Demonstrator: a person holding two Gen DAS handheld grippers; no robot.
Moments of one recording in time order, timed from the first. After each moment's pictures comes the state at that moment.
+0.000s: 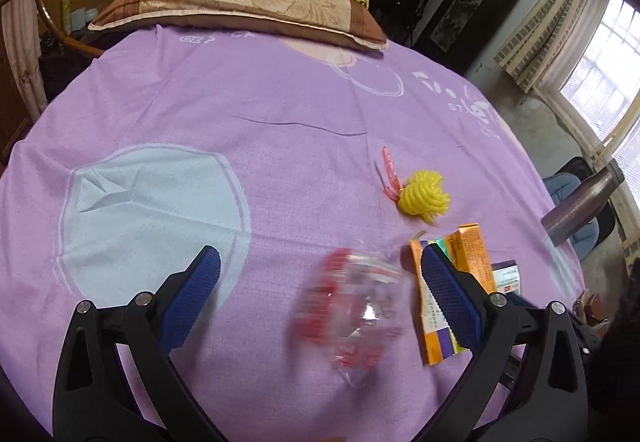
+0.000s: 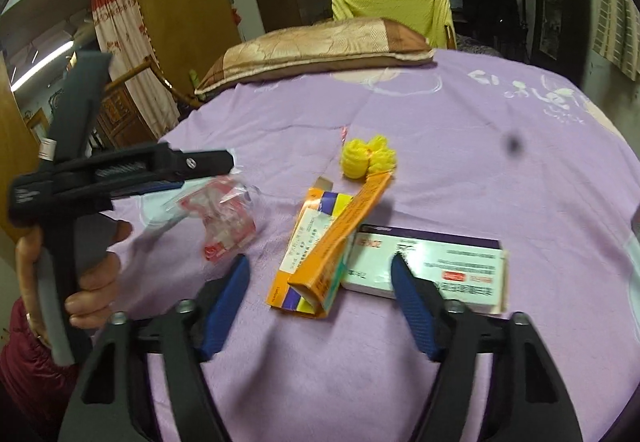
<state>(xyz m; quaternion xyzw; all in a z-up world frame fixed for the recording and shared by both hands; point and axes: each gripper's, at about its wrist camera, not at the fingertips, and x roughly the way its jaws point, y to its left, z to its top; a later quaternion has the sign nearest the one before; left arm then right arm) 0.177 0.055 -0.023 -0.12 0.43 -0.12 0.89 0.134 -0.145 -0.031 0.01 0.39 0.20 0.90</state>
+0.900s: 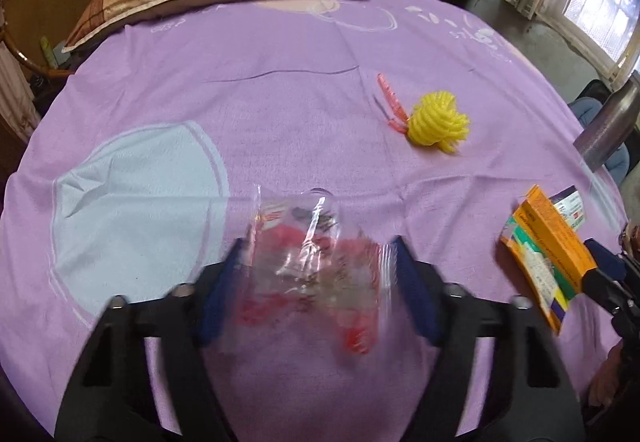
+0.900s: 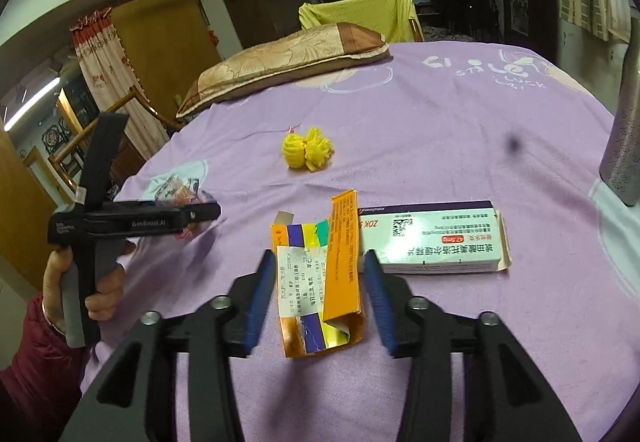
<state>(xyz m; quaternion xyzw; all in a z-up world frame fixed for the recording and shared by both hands) 0.176 0.023 -0.056 -0.01 0.48 -0.12 0.87 0.105 -0.218 -0.034 0.07 0.38 0.17 0.90</state>
